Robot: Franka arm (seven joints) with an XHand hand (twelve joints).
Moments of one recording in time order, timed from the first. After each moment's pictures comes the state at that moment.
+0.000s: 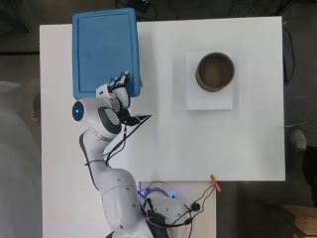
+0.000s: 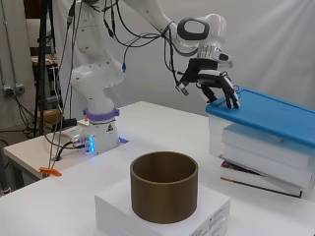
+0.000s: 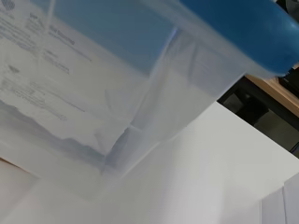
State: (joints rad) arm 0.06 -0.20 0.36 -2.35 -0.55 2.04 -0.45
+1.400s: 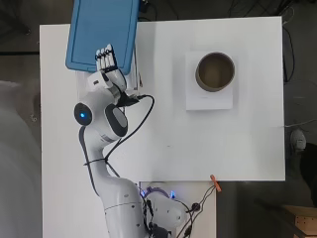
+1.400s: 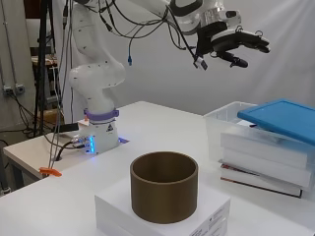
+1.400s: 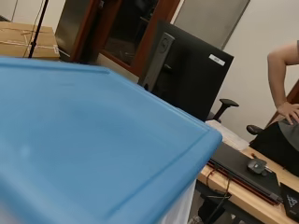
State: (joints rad) arm -0.01 -0.31 0.31 -2.24 -0.45 2.30 -0.68
